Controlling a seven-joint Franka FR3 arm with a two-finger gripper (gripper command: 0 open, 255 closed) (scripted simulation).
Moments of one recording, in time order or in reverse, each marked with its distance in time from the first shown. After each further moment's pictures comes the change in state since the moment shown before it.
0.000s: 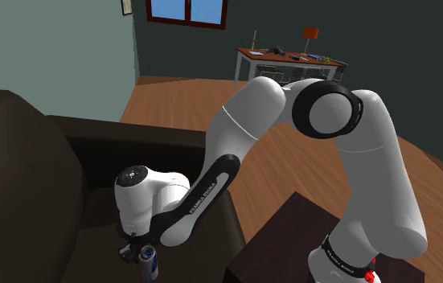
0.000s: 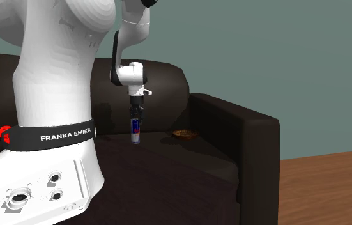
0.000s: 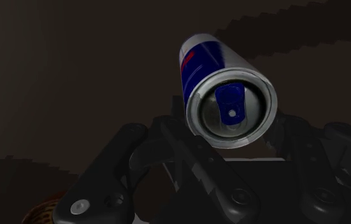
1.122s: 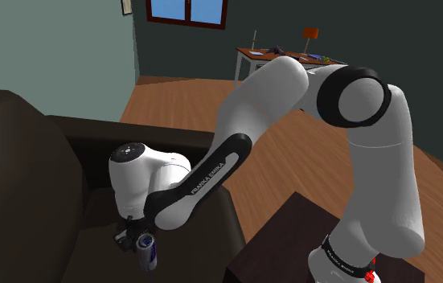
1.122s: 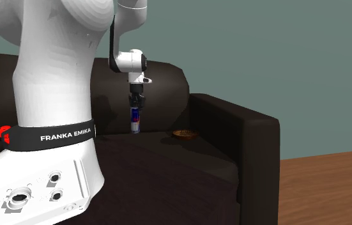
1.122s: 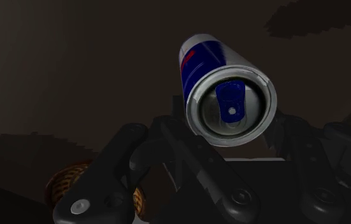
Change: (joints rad) arm -0.050 -0.131 0.065 -0.015 0.077 -0.112 -0.050
